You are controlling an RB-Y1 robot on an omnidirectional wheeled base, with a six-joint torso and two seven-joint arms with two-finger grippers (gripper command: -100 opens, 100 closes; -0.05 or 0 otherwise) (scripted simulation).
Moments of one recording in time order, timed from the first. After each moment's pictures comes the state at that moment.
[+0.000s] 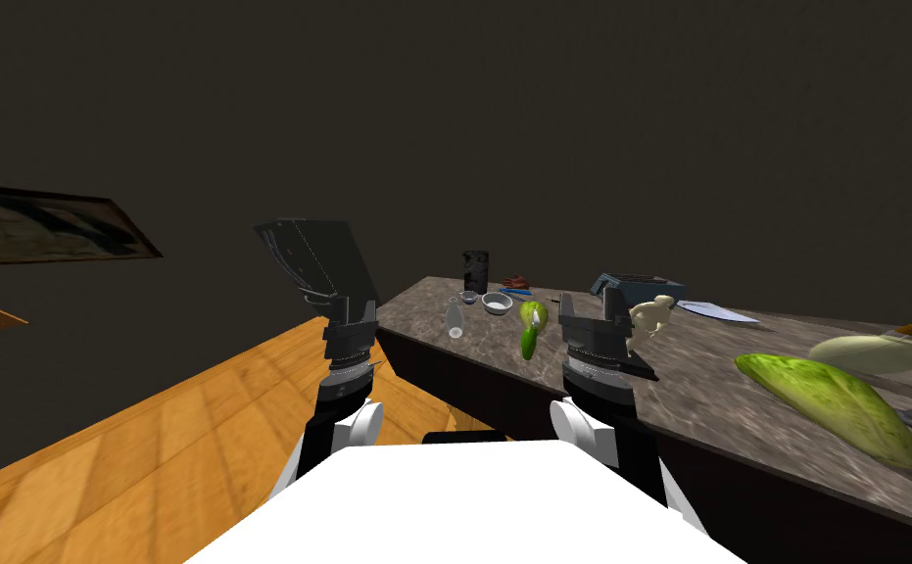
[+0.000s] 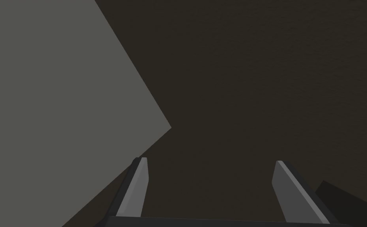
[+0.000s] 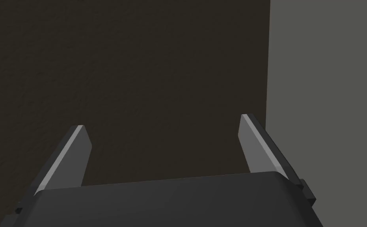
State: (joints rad) left arm 0.48 -0.01 -0.05 -2.31 -0.06 -0.59 0.07; right arm 0.52 0.03 -0.04 -2.33 -0.10 -0.64 0.04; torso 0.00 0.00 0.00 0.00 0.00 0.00
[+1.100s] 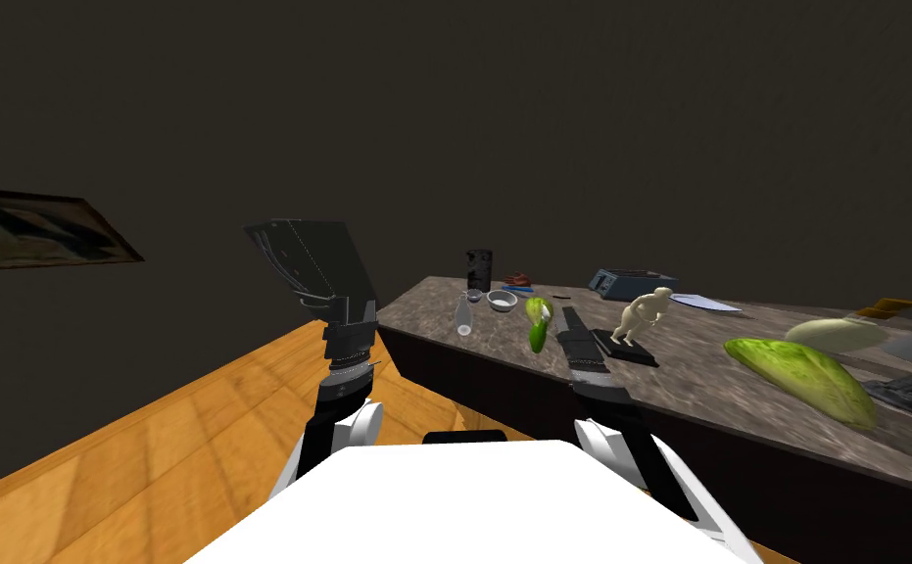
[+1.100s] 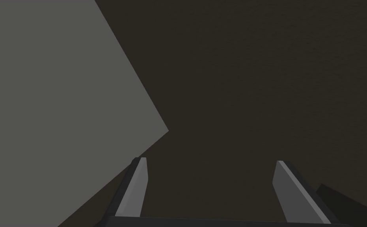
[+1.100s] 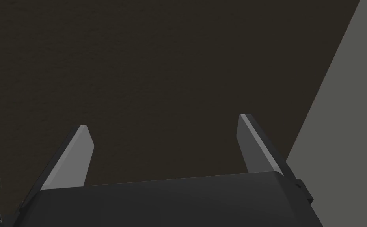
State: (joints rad) left arm 0.48 -0.01 -0.05 -2.31 -0.06 -0.59 0.07; right arm 0.56 -0.14 -0.14 -2.15 -0.02 -0.51 0.13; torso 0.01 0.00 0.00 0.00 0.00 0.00
